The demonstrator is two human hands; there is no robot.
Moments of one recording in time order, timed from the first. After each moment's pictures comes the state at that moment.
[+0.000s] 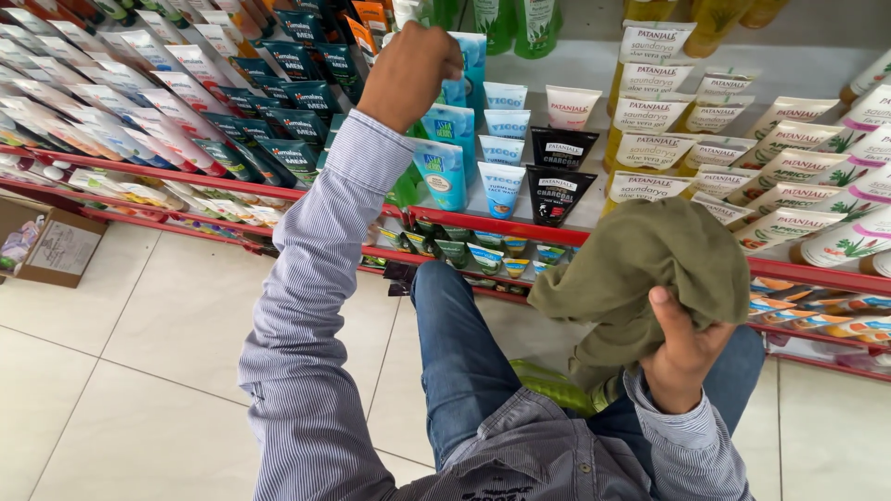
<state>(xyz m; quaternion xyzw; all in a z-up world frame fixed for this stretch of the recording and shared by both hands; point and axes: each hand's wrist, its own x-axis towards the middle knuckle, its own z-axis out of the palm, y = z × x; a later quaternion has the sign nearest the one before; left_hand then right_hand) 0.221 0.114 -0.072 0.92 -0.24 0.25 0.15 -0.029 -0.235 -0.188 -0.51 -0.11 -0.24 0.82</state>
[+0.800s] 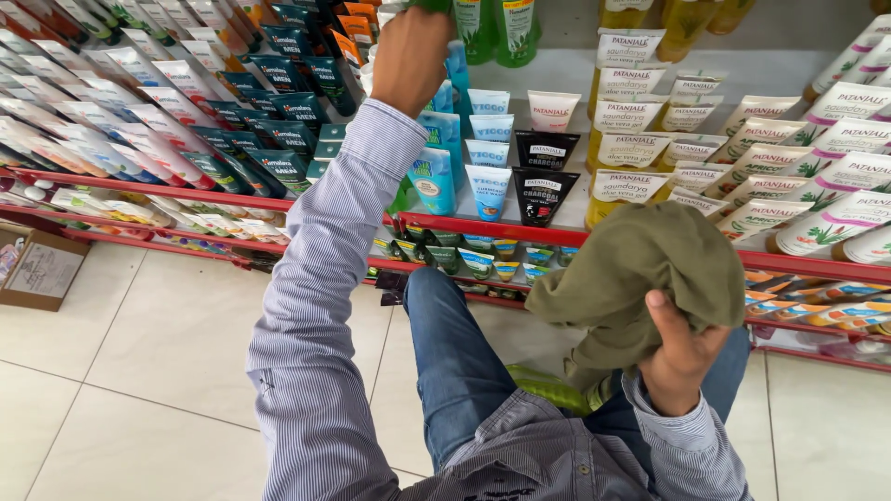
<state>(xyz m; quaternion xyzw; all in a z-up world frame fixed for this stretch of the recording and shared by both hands) 0.265 0.096 -0.078 0.89 -0.23 0.40 -0.02 -0.040 -0.237 -0.178 -0.50 -0.11 -0.26 0.82</state>
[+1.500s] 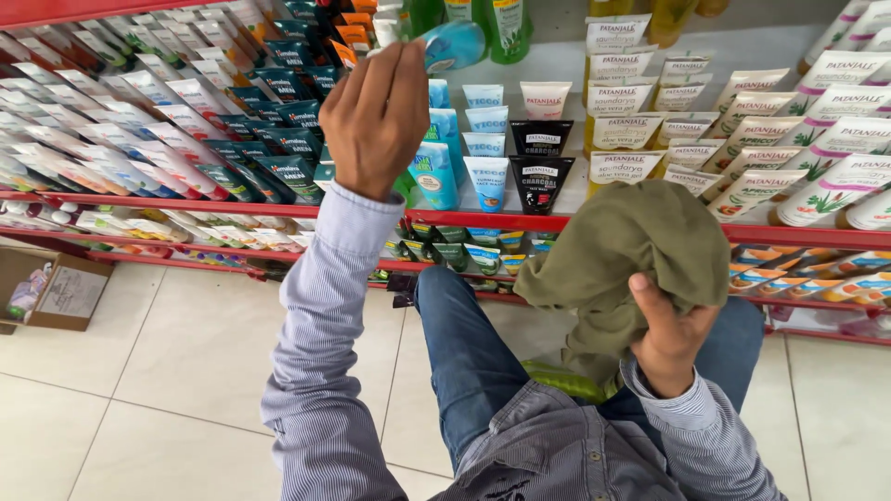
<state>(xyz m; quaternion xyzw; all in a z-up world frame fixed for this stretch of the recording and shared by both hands) 0.090 0.070 -0.002 0.76 -0.28 0.59 -0.03 -0.049 -0.230 -0.182 -0.54 -0.13 -0.27 0.79</state>
